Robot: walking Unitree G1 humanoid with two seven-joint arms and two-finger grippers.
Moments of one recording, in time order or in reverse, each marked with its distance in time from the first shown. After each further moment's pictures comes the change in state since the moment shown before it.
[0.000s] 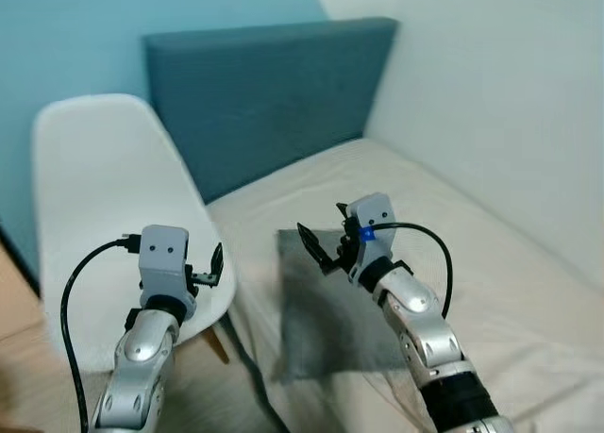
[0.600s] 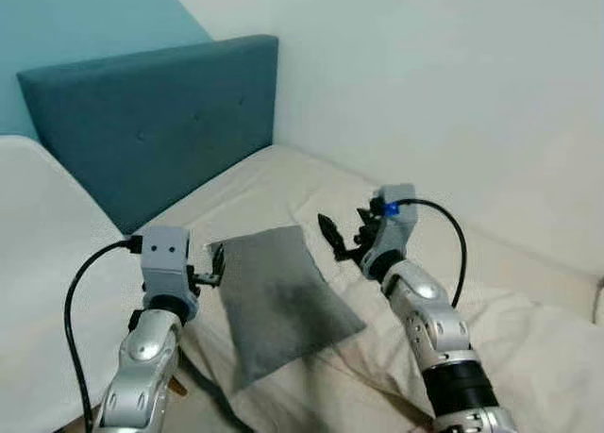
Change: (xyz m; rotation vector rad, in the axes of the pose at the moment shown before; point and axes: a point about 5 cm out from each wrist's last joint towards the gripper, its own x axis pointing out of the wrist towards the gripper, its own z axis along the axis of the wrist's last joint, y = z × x) left arm 0.001 0.007 -0.003 -0.014 0.031 0.061; right arm 0.005 -0.014 -0.007 0.327 0.124 -0.123
